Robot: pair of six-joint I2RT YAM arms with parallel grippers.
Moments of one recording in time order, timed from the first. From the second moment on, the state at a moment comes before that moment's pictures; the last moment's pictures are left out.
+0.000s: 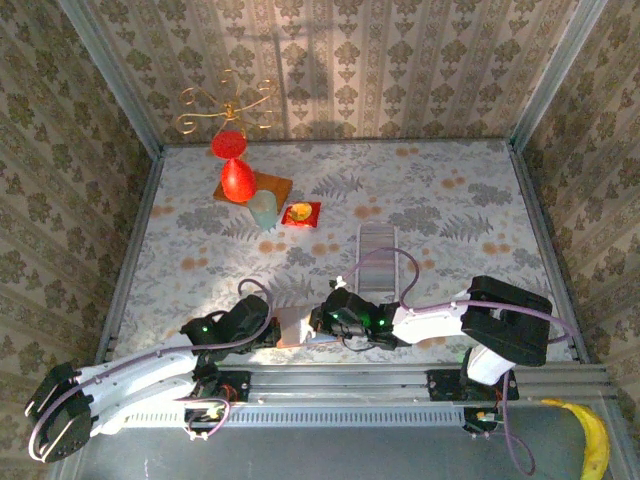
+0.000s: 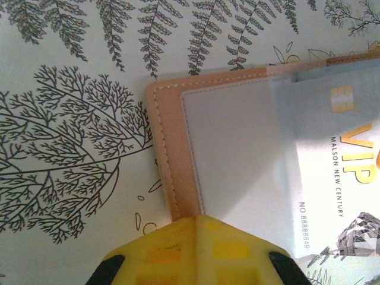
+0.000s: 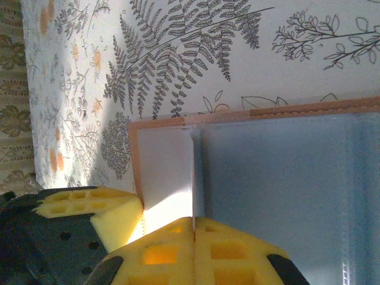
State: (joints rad) left arm -0.97 0.74 0.22 -0.44 0.00 -0.88; right arm 1.13 1.60 0.60 0.31 0.05 1.27
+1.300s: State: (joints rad) left arm -0.97 0.74 0.21 -0.43 0.00 -0.88; right arm 1.14 1.63 0.74 0.06 0.07 1.16
